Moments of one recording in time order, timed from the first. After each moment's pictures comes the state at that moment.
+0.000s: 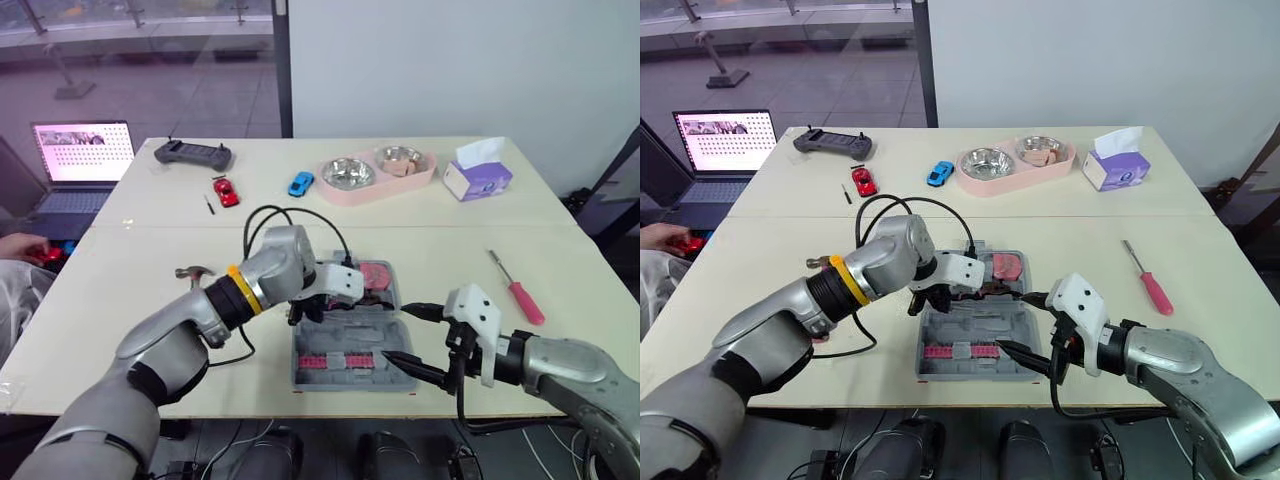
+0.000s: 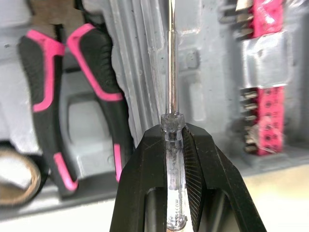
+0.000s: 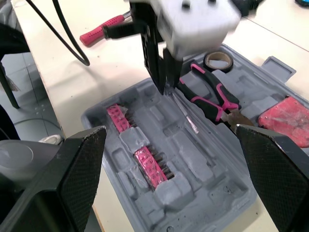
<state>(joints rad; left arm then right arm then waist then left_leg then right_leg) -1.07 0.38 -0.85 0.25 0.28 0.78 -1.47 0.10 -0.82 -0.12 -0.72 0.63 0.69 0.71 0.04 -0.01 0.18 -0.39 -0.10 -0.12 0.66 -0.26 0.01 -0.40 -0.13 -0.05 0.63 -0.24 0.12</state>
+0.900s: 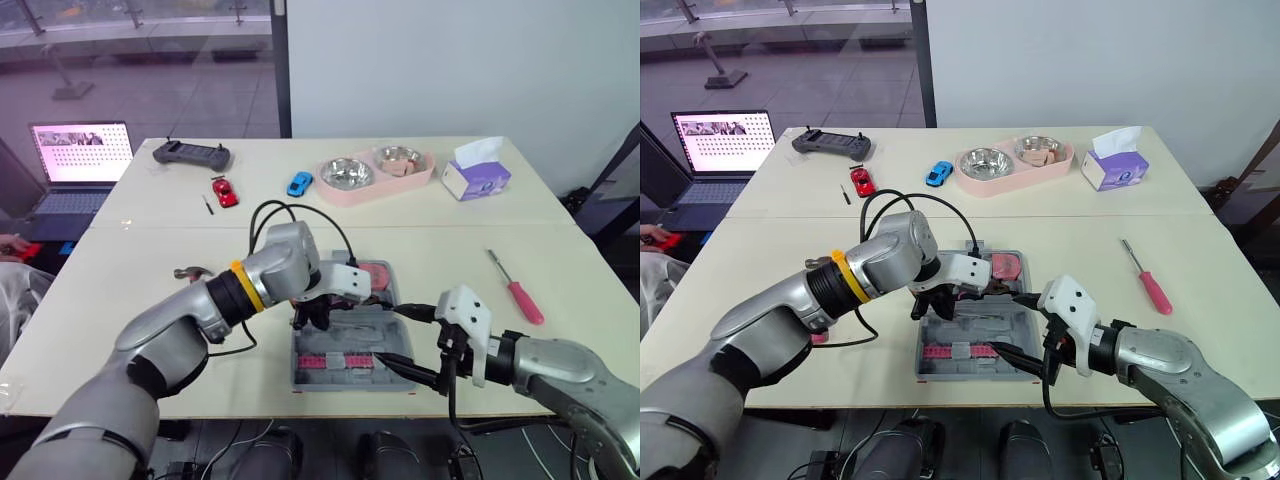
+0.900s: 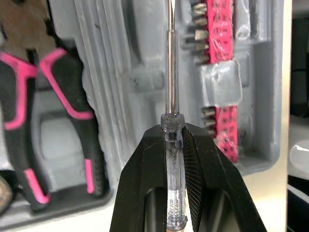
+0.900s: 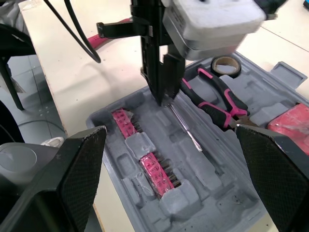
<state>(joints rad) -1.13 0.34 -0.92 0.29 0.21 0.84 -1.46 0.08 -0.79 -0.07 -0.71 0.60 0.68 0.71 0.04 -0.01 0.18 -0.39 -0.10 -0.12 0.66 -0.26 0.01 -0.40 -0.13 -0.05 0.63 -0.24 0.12</state>
